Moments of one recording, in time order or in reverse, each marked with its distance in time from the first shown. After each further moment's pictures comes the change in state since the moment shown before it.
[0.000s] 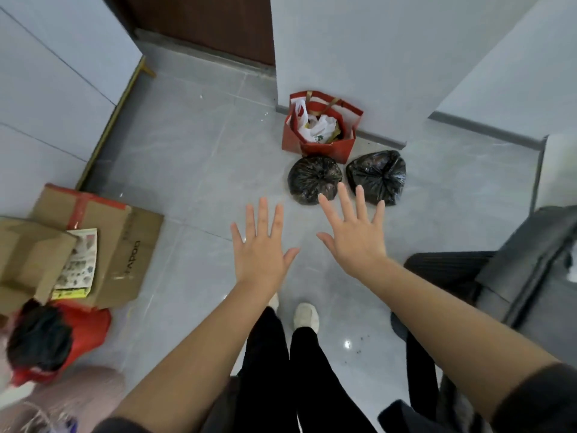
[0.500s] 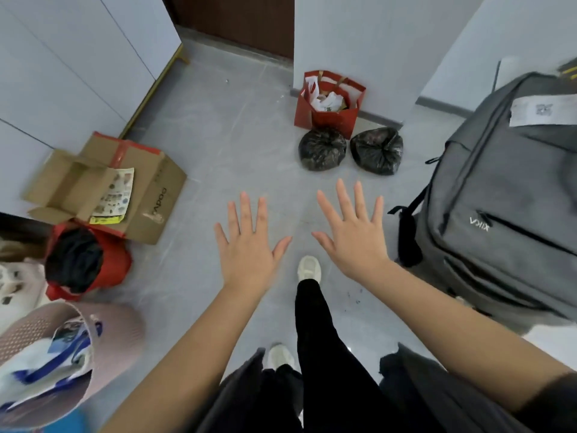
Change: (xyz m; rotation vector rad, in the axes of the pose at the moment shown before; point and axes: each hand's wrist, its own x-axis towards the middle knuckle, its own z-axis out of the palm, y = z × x) left_hand -0.308 -0.021 0.053 -0.142 0.187 -0.157; right_hand -0.291 -0.093 0.039 0.000 0.138 -0.064
